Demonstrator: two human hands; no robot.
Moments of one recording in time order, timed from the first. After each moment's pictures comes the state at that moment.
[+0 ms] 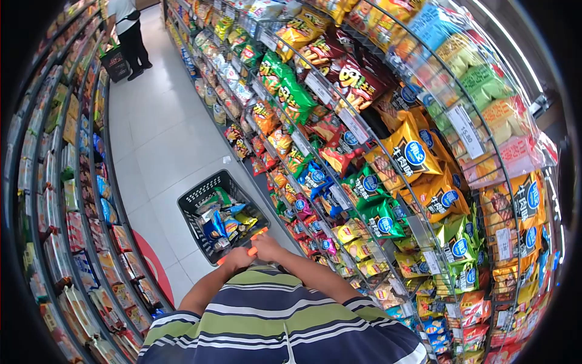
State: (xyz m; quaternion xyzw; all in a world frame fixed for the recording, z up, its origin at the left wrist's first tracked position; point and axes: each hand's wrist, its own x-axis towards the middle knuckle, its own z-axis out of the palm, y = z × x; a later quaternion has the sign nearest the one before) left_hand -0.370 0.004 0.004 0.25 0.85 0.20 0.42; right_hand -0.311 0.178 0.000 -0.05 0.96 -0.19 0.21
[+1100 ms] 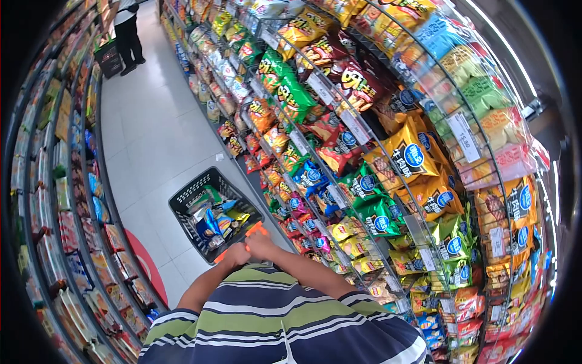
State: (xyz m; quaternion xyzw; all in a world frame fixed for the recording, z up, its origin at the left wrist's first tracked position) left_hand -0.378 0.011 -0.028 0.27 0.84 0.25 0.40; right_hand -0.316 0.161 0.005 -0.05 0.98 -0.14 0.16
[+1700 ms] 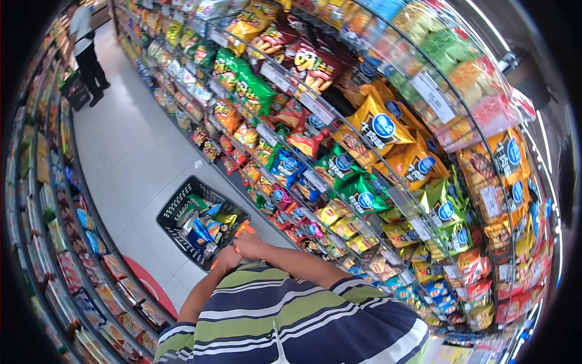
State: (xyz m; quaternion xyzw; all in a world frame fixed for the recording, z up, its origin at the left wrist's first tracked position) left_hand -0.381 0.009 -0.069 0.34 0.83 0.25 0.36; right_hand -0.317 0.159 -0.004 -0.03 0.98 -0.15 0.13
